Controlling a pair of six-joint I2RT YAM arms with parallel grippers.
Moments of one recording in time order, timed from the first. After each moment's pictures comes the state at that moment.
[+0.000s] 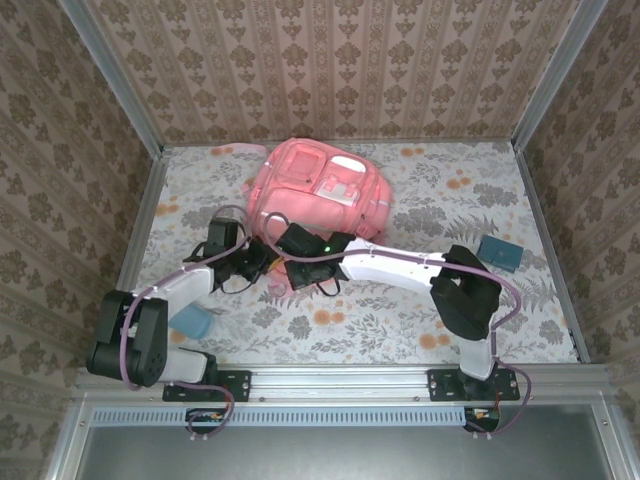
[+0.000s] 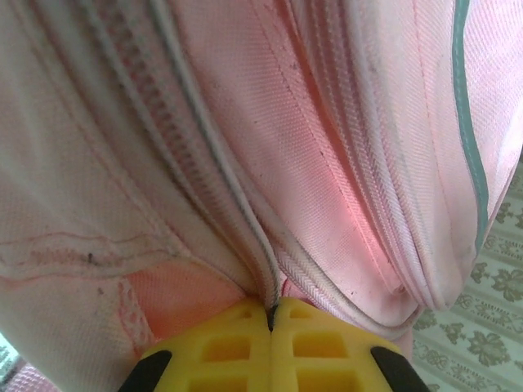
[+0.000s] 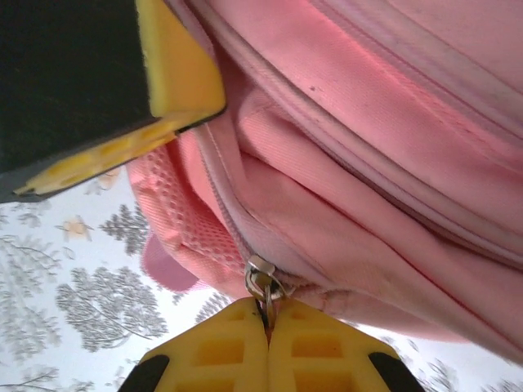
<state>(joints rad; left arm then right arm) -0.29 1.37 0.59 -0.05 0.55 -1.04 0.99 1.88 1.44 -0.64 0.16 0.60</state>
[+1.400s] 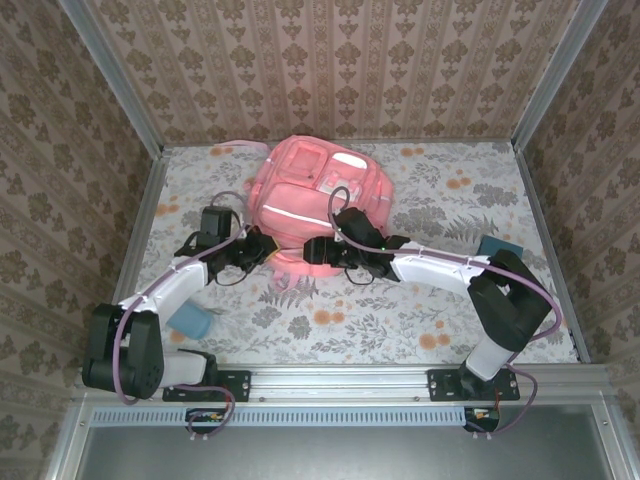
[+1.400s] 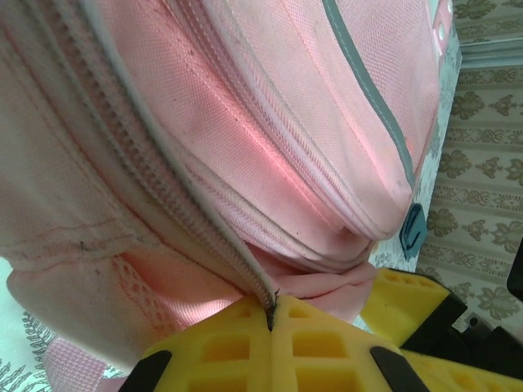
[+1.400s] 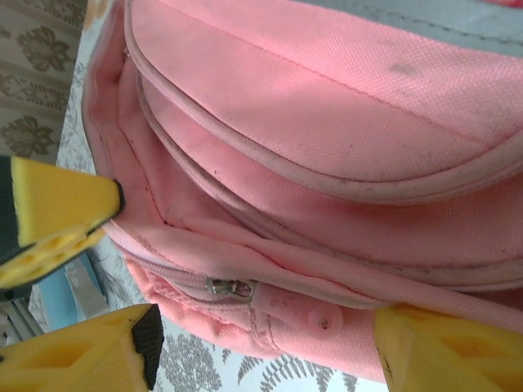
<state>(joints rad) -0.27 1.30 0.70 -0.21 0.60 -0.88 0.74 1.66 1.02 -0.06 -0.15 0.77</state>
